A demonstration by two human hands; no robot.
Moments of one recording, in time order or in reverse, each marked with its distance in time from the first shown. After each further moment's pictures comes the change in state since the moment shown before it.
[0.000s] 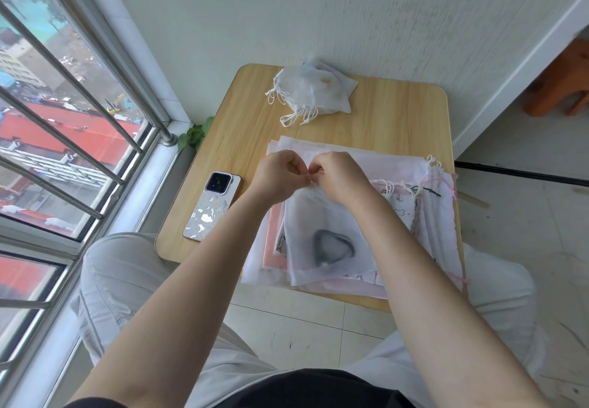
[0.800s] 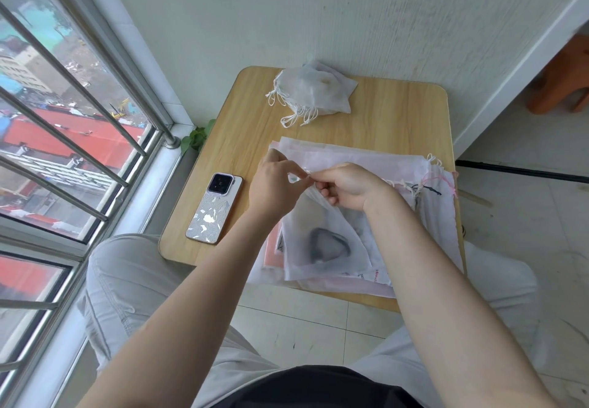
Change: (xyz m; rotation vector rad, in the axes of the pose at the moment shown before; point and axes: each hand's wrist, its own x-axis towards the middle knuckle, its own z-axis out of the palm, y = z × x) left_hand -0.016 -0.012 0.011 0.183 0.256 0.210; right_hand 0.000 0.022 0.002 1.045 -0.371 0.422
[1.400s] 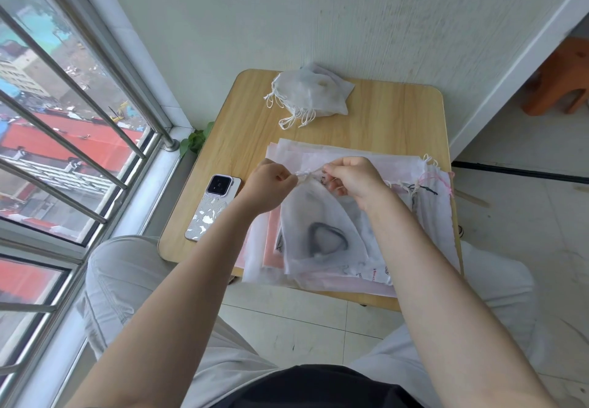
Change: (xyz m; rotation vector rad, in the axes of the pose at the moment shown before) left_hand 0.009 -0.012 -0.017 -0.032 -0.307 -0.131; right_hand 0.001 0.007 -0.011 -0.040 0.383 -0.170
